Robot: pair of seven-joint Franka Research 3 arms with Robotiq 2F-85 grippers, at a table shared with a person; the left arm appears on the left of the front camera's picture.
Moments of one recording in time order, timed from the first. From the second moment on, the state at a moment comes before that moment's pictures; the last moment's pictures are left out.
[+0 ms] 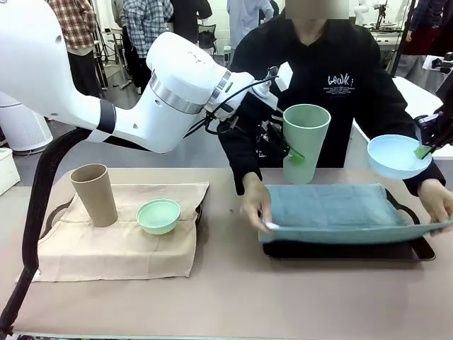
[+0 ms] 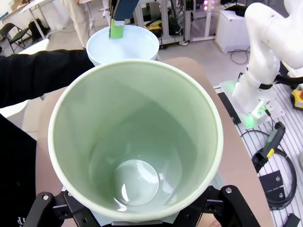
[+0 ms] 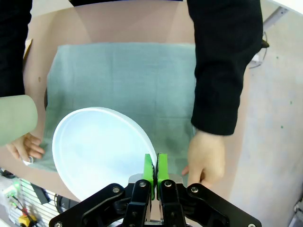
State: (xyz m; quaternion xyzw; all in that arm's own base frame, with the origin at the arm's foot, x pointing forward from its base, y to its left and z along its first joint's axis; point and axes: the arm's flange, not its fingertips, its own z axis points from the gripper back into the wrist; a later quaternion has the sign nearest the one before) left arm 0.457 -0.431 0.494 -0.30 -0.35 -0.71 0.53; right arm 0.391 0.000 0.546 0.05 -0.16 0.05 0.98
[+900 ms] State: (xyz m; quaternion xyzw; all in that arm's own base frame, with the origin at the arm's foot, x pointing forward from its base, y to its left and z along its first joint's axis) left arm 0.457 -0.431 0.494 -0.30 -0.35 -0.71 0.53; right arm 0.391 0.000 0.546 0.05 -0.16 0.05 0.98
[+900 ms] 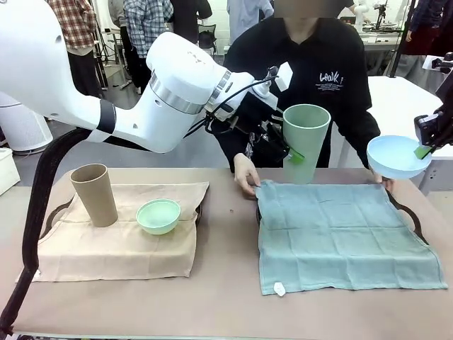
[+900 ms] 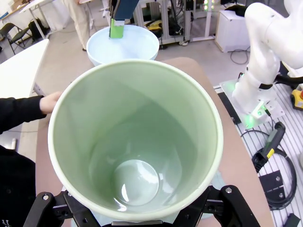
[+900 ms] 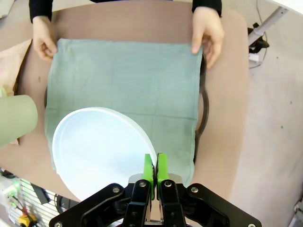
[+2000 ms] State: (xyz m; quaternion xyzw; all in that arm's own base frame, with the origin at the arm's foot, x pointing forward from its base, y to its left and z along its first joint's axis) left arm 0.457 -0.431 0.494 -0.30 -0.35 -0.71 0.53; right arm 0.391 0.000 0.546 0.05 -0.16 0.05 0.98
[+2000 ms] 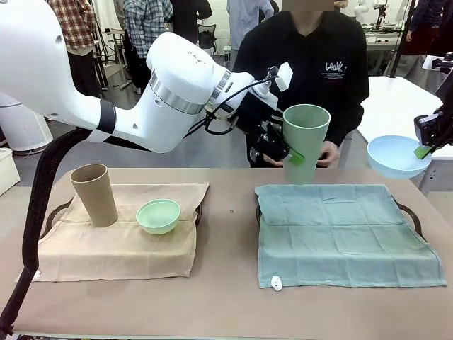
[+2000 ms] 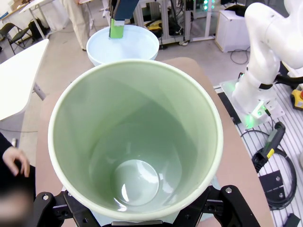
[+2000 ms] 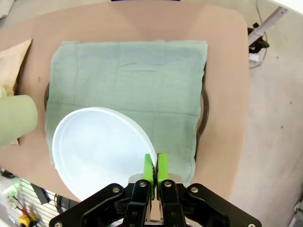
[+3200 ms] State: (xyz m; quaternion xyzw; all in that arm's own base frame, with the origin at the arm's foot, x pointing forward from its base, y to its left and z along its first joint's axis) left arm 0.509 -0.443 0.381 -0.31 -0.33 -0.67 0.58; right arm 0.434 -0.019 0.412 0.06 -0.07 0.08 0.99
